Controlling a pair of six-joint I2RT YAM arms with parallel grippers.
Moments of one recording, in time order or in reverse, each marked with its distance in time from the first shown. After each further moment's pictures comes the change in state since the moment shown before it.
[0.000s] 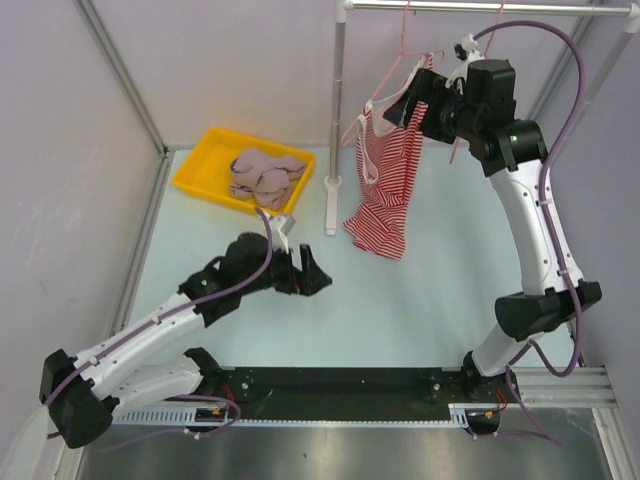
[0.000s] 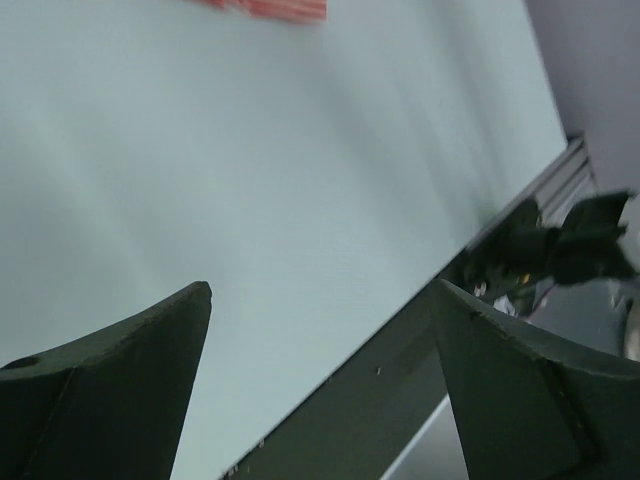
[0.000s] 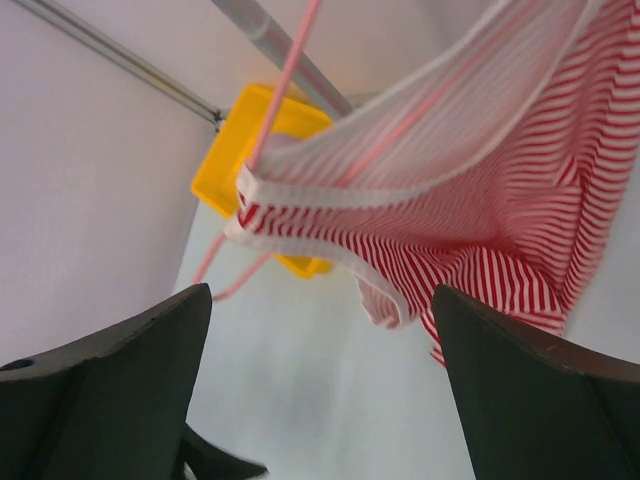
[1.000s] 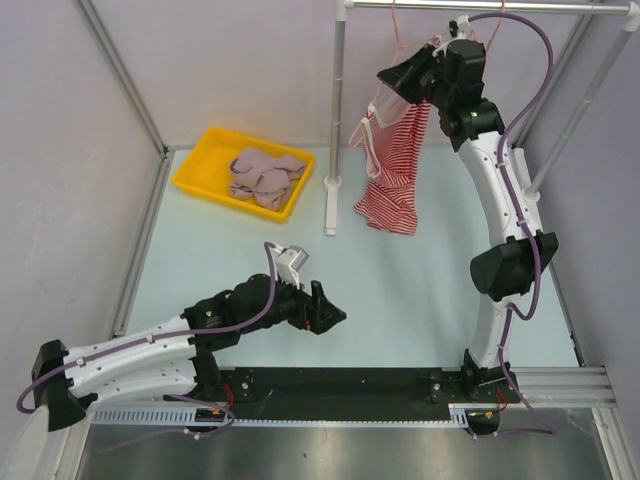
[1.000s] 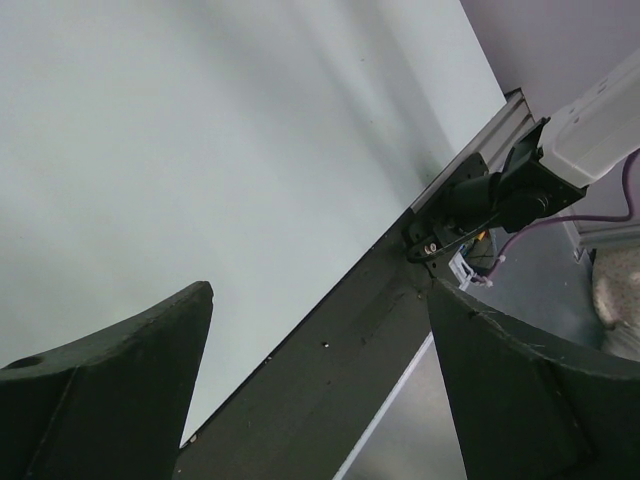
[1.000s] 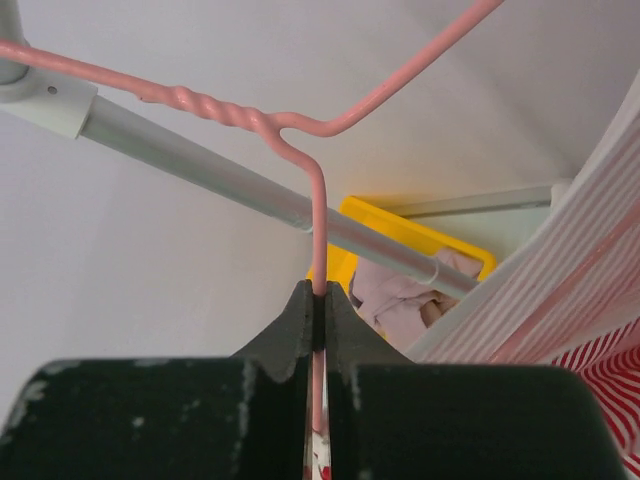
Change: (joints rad) left arm -0.369 -0.142 -0.213 0.148 -0.206 -0.137; right arm -0.028 0.342 0.210 0.401 -0.045 0.336
